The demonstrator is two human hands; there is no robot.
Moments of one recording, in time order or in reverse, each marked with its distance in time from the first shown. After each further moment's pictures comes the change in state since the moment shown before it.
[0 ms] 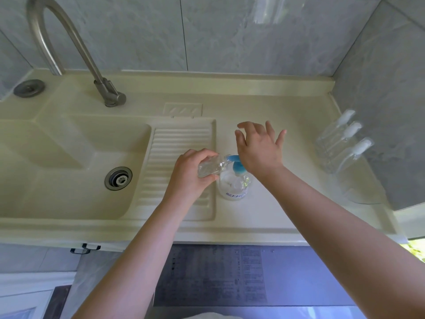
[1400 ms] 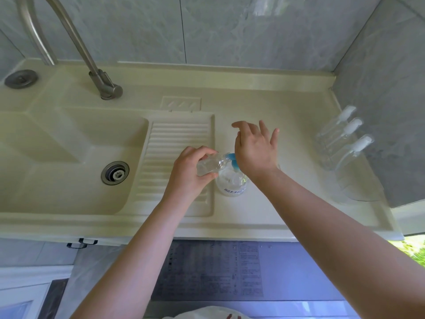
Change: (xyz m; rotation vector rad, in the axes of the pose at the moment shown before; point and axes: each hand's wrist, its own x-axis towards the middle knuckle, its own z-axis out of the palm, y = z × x) left_hand -0.004 -0.007 0.009 -0.031 0.011 -0.021; right_hand -0.008 -0.001 0.009 -0.025 0.009 -0.048
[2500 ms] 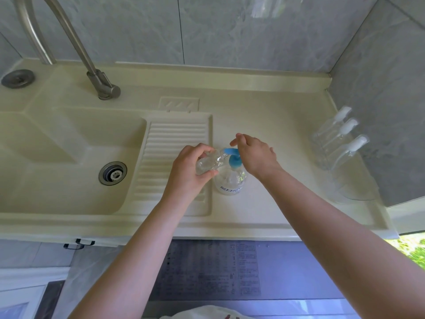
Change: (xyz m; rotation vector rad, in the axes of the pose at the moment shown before) left_hand -0.001 0.001 0.003 -0.063 0.023 0.031; right_hand -0.001 0.011 -0.005 0.277 -0.235 0.194
